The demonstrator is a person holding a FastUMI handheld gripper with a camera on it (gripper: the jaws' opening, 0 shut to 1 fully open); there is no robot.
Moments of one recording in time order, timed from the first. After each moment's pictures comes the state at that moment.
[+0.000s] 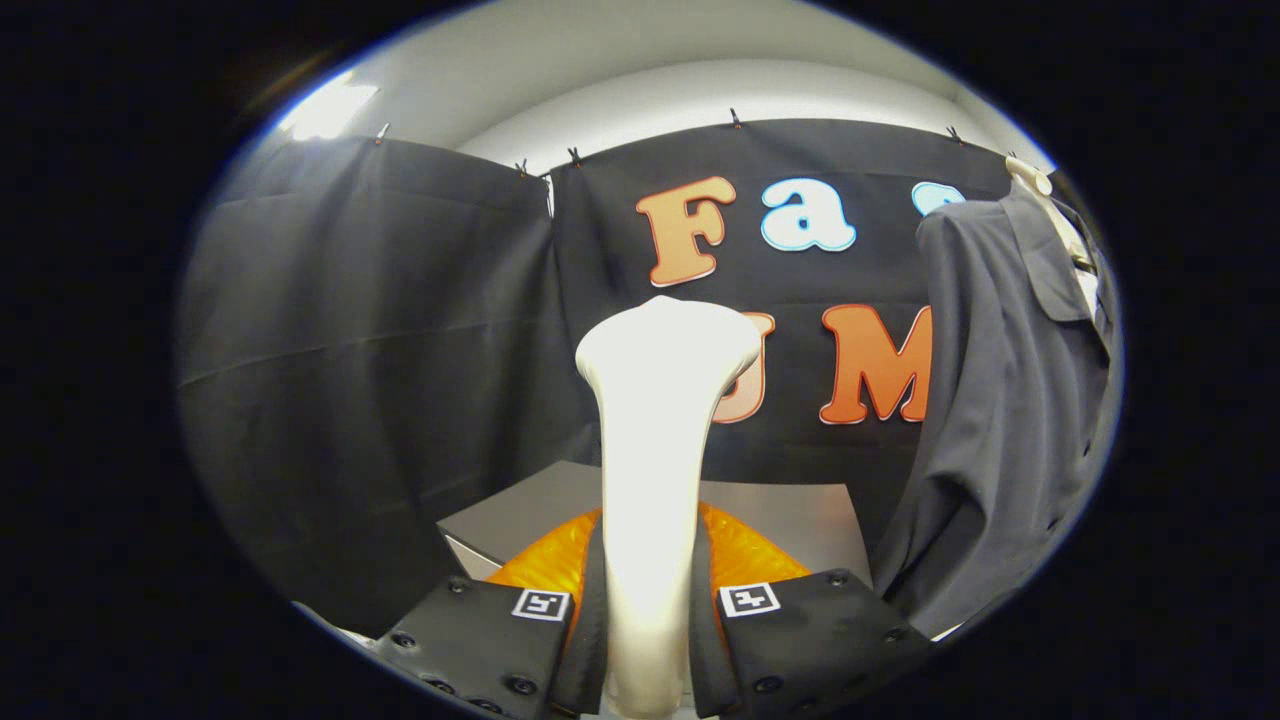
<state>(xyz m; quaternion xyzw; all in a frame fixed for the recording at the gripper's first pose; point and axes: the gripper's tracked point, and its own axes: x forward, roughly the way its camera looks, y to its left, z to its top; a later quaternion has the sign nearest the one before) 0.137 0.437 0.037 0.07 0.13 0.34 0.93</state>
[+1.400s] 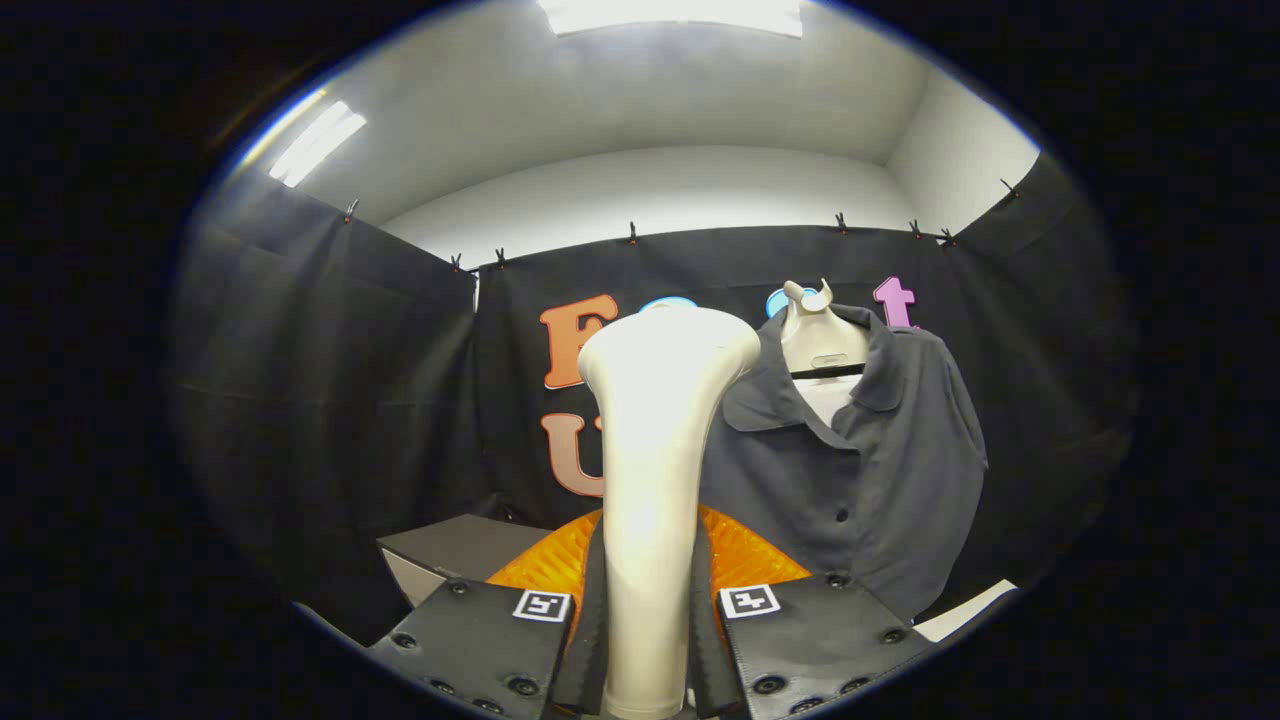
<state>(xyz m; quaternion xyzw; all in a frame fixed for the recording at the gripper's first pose) 0.091 0.177 0.101 0.07 0.00 0.20 0.98</state>
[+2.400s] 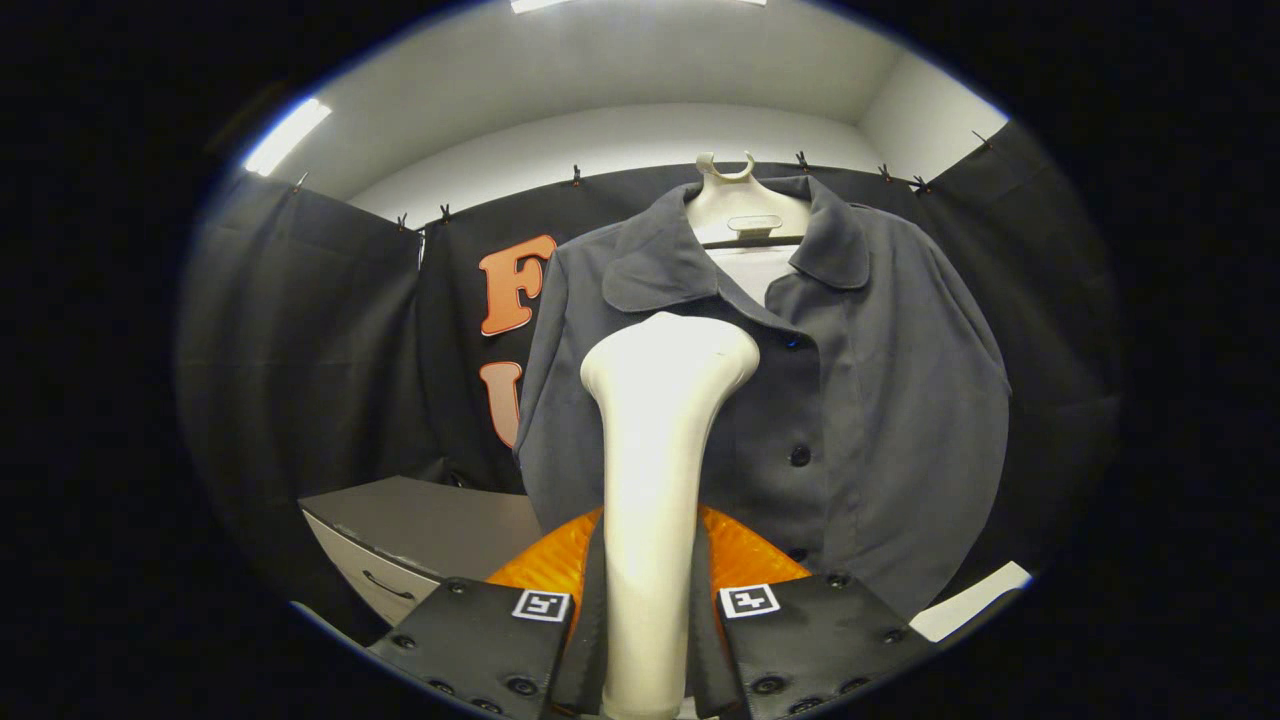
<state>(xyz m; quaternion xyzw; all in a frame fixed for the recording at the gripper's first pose) 0.209 0.133 -0.018 0.07 0.06 0.18 0.98</state>
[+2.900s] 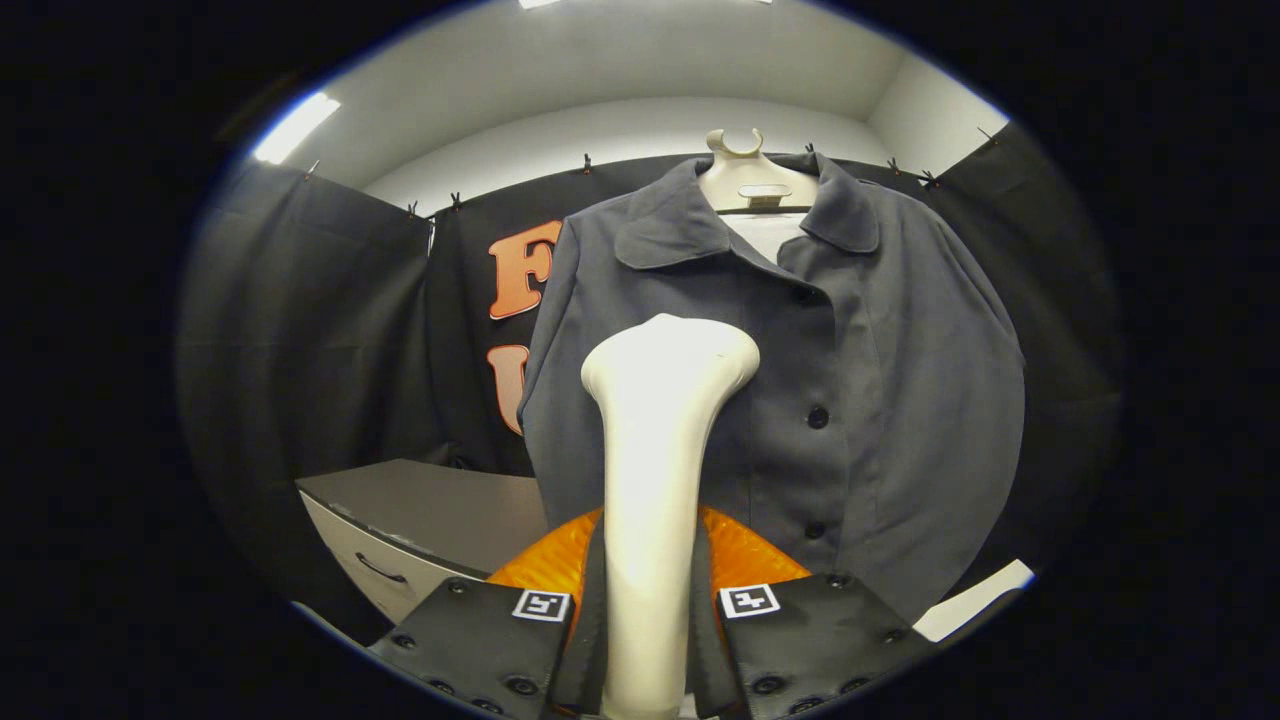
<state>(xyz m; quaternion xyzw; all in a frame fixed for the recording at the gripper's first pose) 0.201 0.138 -0.048 0.06 0.07 0.19 0.98</state>
